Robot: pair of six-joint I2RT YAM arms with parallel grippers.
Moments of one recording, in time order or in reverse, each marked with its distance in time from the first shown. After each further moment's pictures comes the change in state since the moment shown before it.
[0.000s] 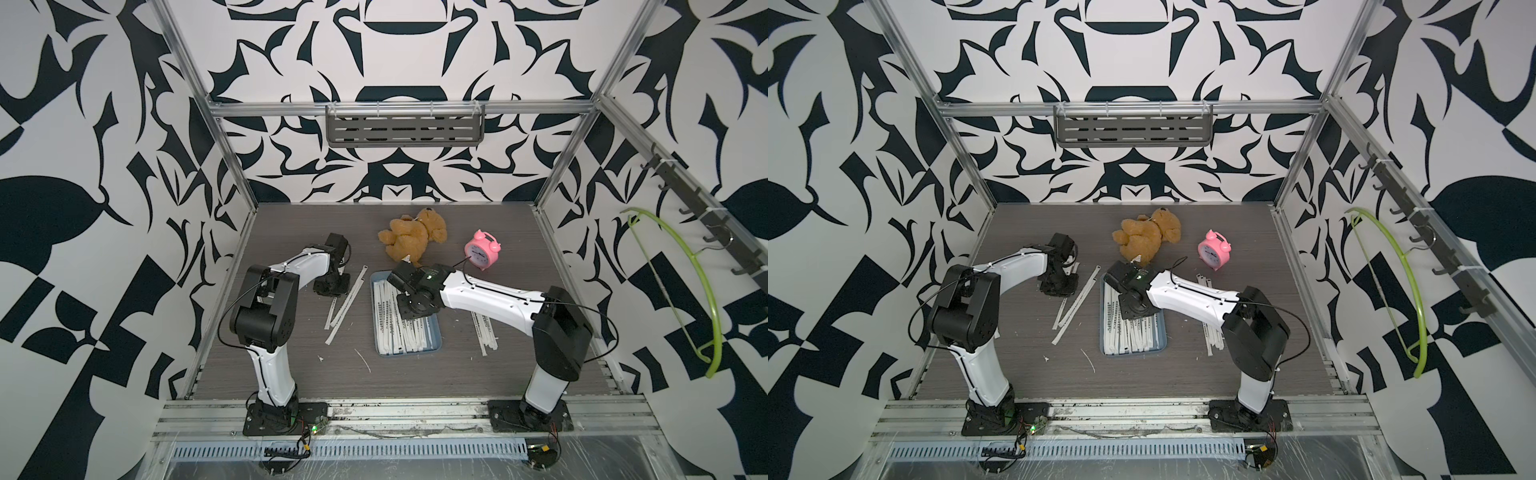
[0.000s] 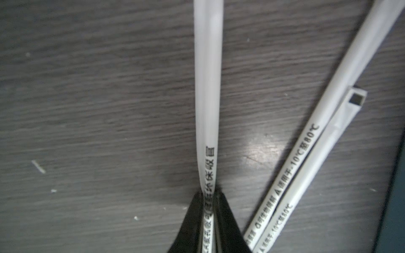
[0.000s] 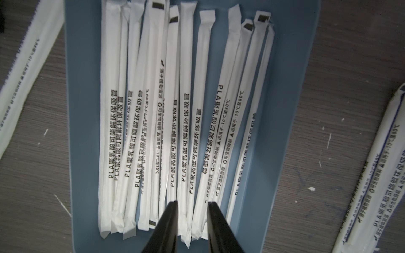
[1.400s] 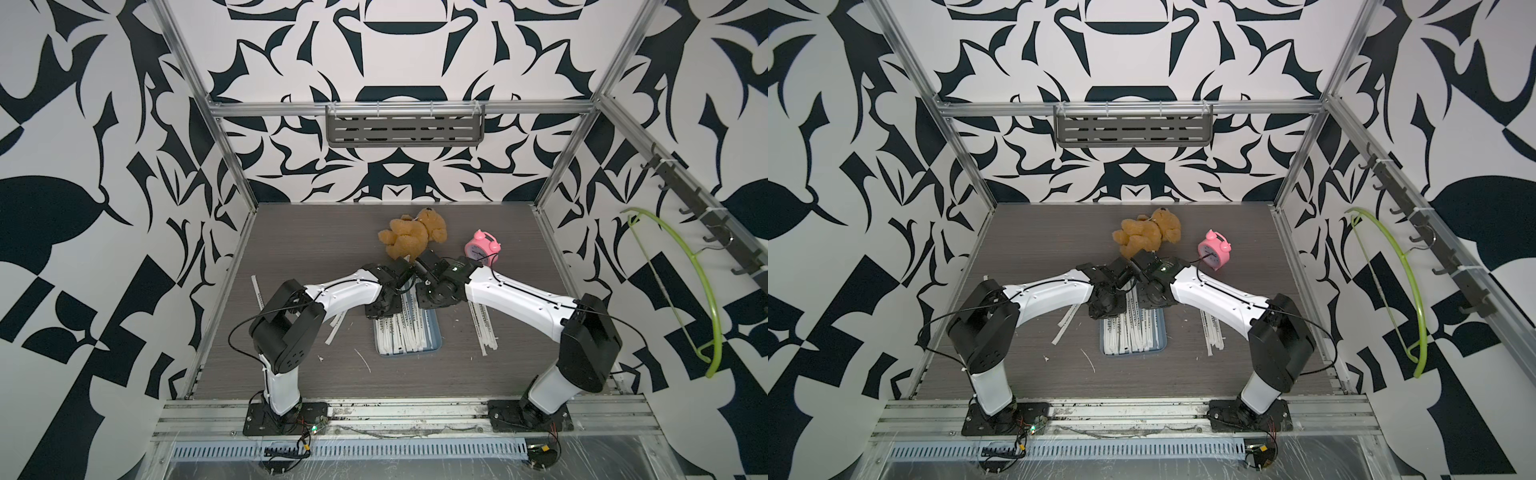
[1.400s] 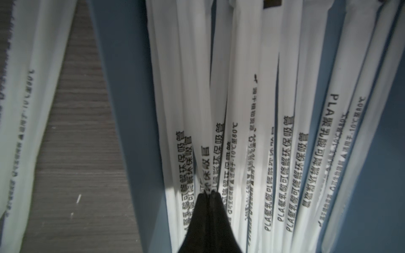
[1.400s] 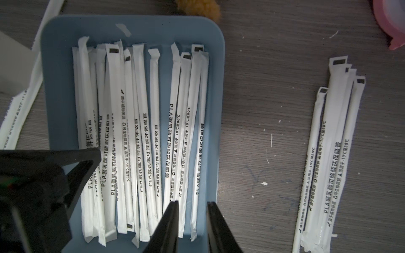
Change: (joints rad) left arm -0.501 -0.034 0.035 -0.021 -0.043 -0.689; right arm -0.117 -0.137 -0.076 0.001 0.018 -0.027
